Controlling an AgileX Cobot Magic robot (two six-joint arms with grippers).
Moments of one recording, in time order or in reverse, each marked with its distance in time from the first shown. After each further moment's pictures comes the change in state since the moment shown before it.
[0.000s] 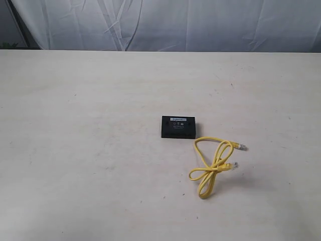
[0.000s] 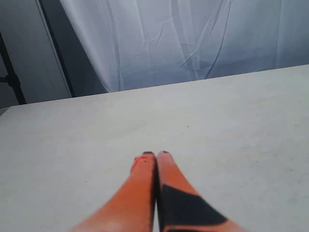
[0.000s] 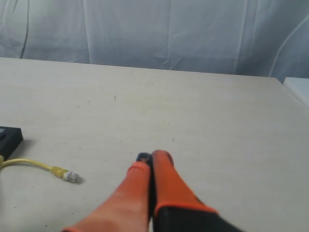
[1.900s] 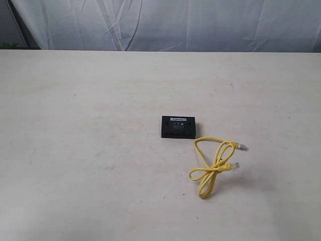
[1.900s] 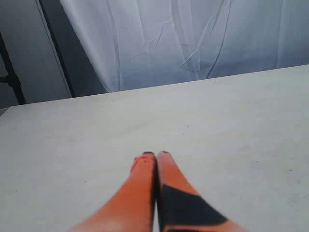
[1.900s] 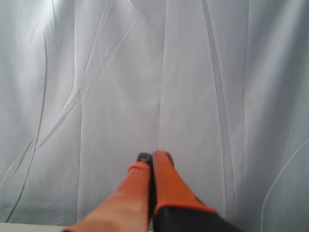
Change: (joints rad) left arm 0.000 0.000 0.000 0.000 0.000 0.000; right arm 0.000 0.000 -0.076 0.000 -0.487 0.000
